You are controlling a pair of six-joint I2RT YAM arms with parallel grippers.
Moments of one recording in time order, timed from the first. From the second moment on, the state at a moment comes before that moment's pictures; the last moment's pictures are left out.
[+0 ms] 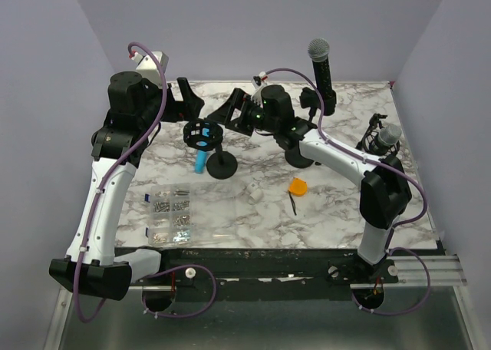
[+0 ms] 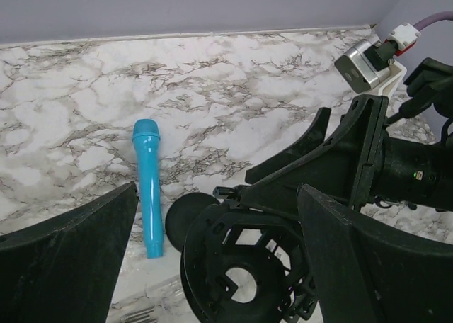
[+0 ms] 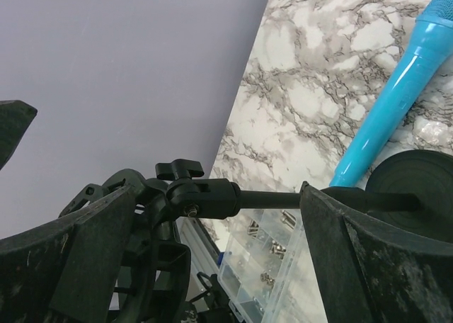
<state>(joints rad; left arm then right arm) -0.16 1.19 1.46 -0.55 0.28 -0.23 0.72 1.83 1.52 0.07 -0.29 0.93</state>
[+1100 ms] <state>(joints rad) -0.16 1.20 1.46 -0.55 0.28 -0.23 0.69 1.88 1.36 0.35 -0.34 0.91</state>
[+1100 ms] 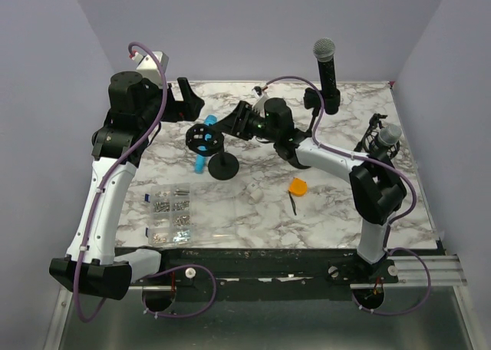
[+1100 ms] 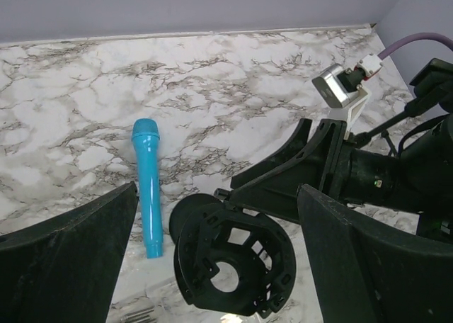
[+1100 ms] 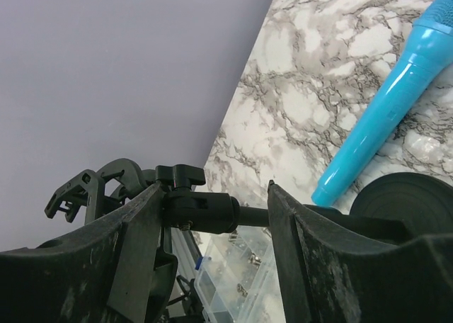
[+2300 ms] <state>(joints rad) -0.16 1.21 1.46 -0.55 0.29 -0.23 0.69 1.93 1.46 0.01 -0.27 0.79</state>
